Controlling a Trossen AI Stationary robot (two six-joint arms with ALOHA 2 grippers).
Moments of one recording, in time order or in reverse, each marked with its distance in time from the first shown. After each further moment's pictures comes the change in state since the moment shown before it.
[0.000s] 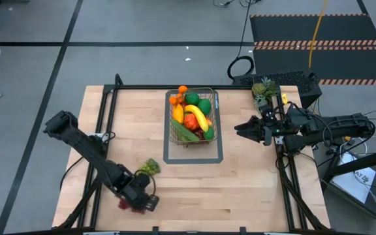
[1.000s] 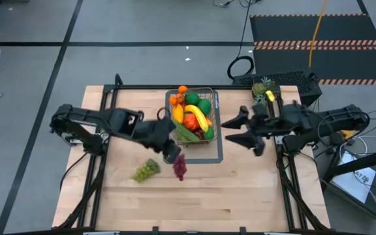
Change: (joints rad) left arm 0.484 -0.001 0.642 -0.341 -0.189 0.872; right arm 0.101 0.315 0.331 0.108 0.030 -0.418
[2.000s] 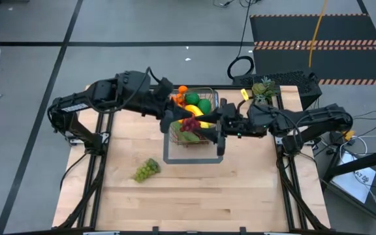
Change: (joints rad) left arm 0.221 0.001 0.263 0.216 0.123 0.450; right arm -0.007 0.388 0.398 -0.150 0.206 -0.221
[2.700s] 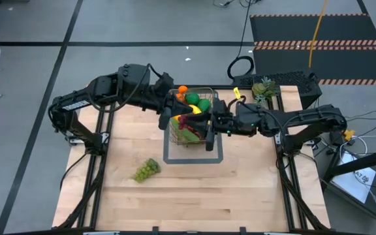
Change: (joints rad) left arm 0.055 0.000 0.000 0.031 0.082 0.170; right arm -0.051 0.078 0.008 0.074 -0.001 0.071
